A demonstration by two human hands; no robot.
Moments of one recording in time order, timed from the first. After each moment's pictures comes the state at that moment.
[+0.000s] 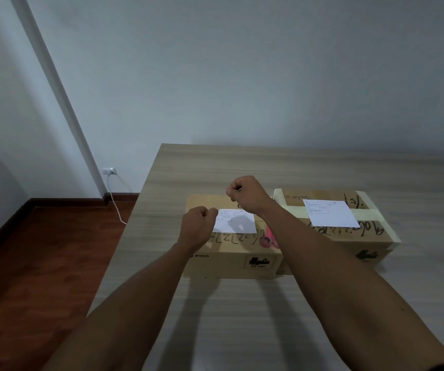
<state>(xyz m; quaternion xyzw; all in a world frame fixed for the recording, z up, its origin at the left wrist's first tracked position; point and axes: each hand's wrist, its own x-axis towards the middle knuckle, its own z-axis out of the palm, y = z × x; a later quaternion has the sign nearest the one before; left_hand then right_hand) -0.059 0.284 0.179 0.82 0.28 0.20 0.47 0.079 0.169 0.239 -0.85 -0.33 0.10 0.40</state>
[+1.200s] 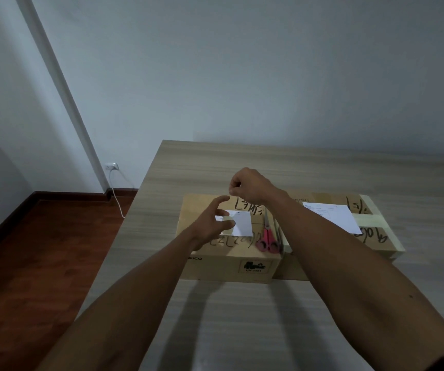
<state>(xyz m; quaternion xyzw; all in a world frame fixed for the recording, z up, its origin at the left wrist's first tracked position) -0.029 0.272 0.183 0.77 0.16 0.01 0.62 0.119 0.166 0.264 -0.88 -0.42 0.10 0.20</state>
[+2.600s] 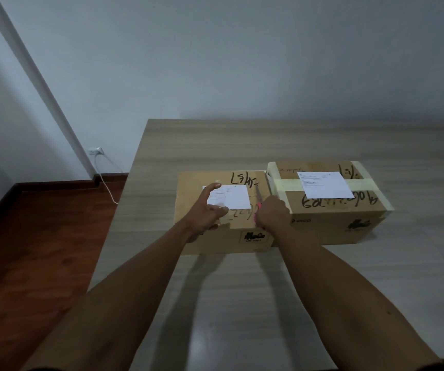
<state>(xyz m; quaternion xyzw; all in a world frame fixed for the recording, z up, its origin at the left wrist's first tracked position) -0.063 0.266 0.168 0.71 0.19 -0.02 0.68 0.049 0.102 0.162 -0.97 -0.01 0.12 0.21</state>
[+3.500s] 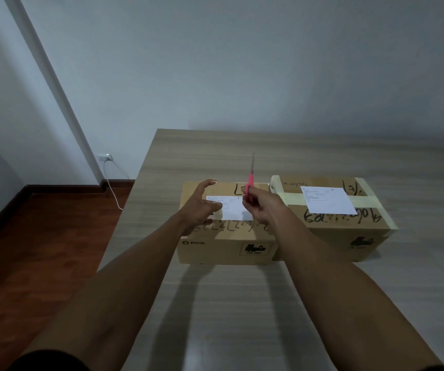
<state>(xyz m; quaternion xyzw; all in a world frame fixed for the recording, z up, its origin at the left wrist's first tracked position) -0.045 0.293 0.185 0.70 0.21 0.01 0.69 0.076 0.131 0.202 -0.57 0.15 0.32 0.74</state>
